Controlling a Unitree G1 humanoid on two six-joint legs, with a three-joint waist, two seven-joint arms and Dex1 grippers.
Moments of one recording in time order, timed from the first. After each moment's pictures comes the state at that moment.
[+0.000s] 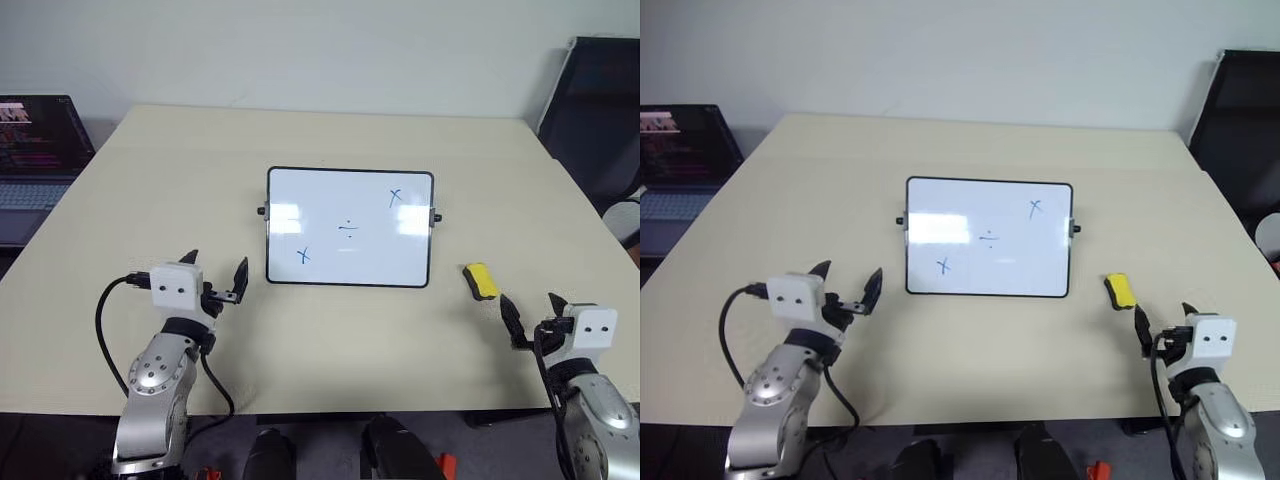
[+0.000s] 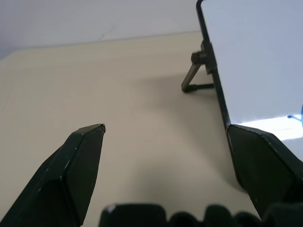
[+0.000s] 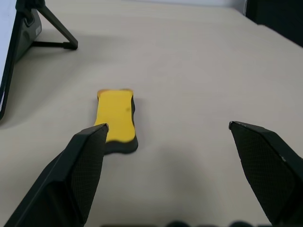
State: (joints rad) left arm 0.06 0.28 0.20 -0.35 -0.18 0.24 -0.20; right arm 0.26 -0.28 -0.34 -0.33 0.33 0.22 0.26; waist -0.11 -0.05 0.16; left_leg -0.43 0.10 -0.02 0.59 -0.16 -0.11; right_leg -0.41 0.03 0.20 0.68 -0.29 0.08
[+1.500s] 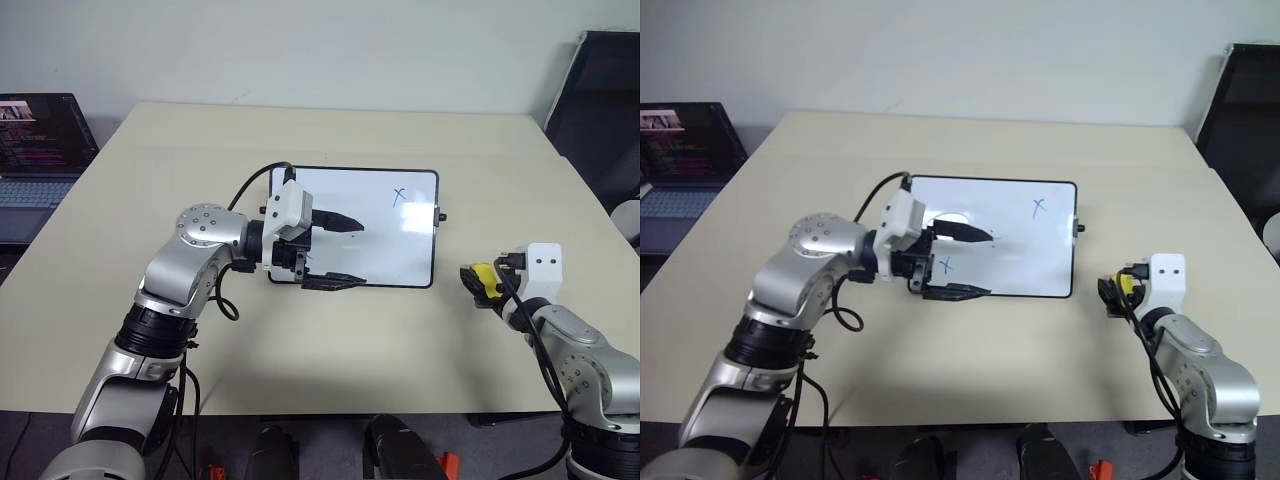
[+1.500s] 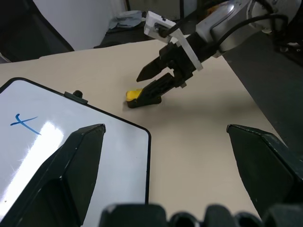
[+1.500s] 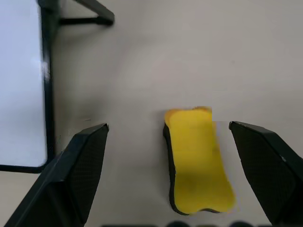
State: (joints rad) left arm -0.70 0.59 -0.19 -0.04 -0.42 0.34 -1.27; right arm -0.14 -0.38 -0.25 -0.42 0.44 0.94 0.07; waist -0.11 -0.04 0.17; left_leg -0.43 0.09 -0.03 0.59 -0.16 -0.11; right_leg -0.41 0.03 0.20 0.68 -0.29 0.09
